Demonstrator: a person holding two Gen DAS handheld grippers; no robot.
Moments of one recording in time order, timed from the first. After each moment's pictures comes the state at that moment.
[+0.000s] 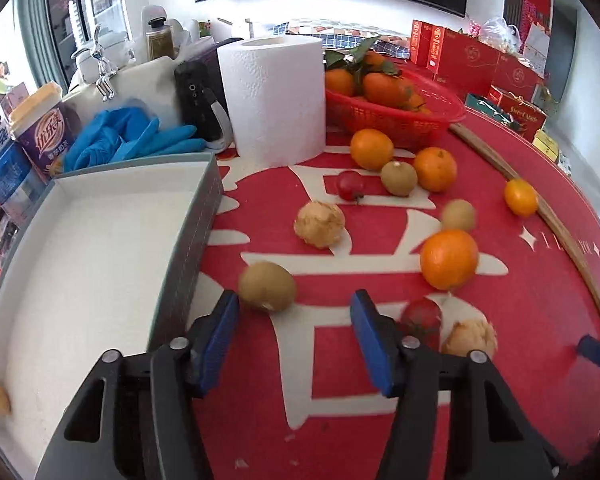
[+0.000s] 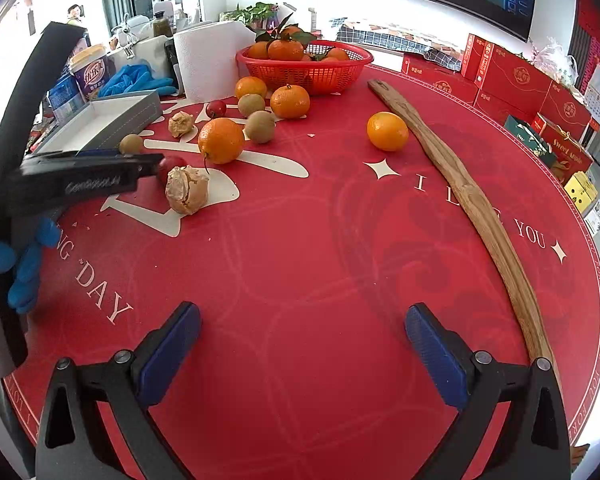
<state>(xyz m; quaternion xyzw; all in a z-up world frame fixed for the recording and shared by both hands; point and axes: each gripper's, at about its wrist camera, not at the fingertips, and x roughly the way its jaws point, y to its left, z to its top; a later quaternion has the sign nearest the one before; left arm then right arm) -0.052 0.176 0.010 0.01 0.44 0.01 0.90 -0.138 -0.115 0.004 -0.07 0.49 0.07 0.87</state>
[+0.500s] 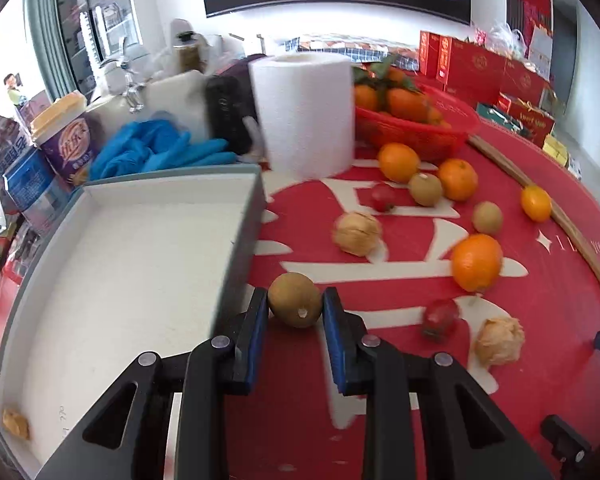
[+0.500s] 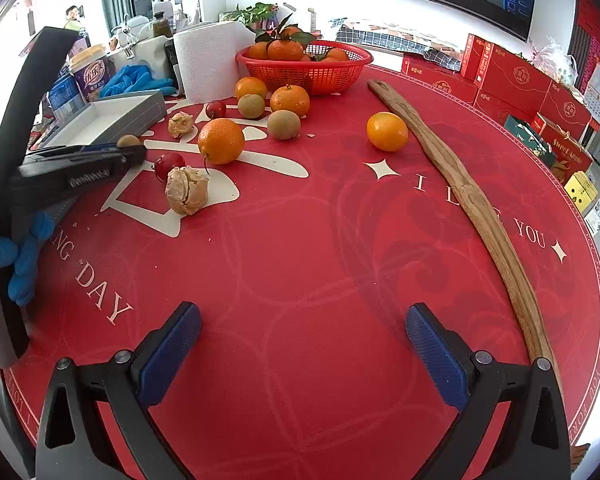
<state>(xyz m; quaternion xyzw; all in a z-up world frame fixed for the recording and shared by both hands) -0.062 0.199 0.013 0.03 0.41 0.02 0.91 -0.138 -0.115 0.004 -0.07 0.49 0.07 0.87</state>
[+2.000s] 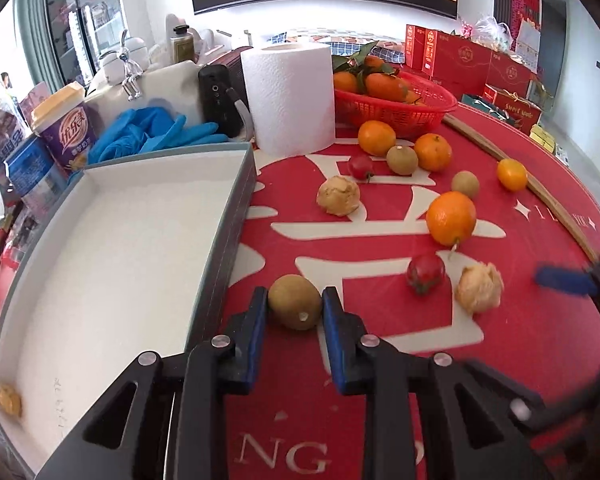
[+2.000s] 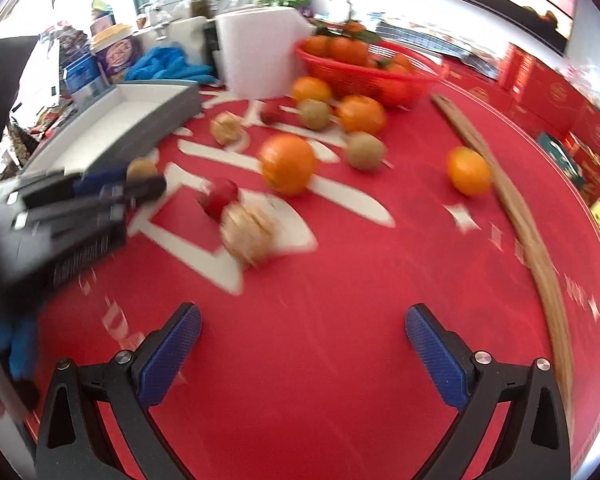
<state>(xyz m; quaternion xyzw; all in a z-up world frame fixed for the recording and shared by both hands) -0.091 0.191 0.010 0.04 0.43 0.00 0.90 -0.092 -0.054 -0.003 -0.10 0.50 0.13 0.85</state>
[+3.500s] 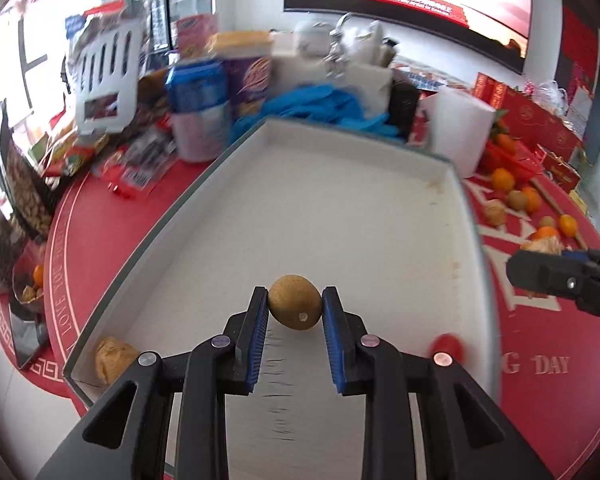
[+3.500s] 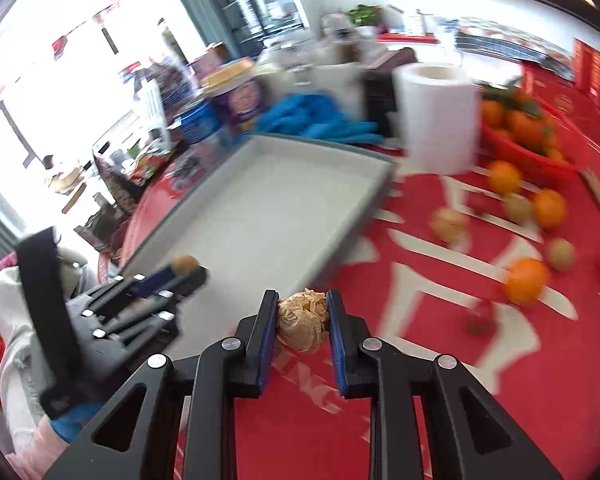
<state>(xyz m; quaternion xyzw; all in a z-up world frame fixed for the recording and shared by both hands) -0.151 0.353 0.016 -0.06 0.40 0.09 0.91 -0.086 0.078 0.039 0.00 0.49 0.28 0.82</state>
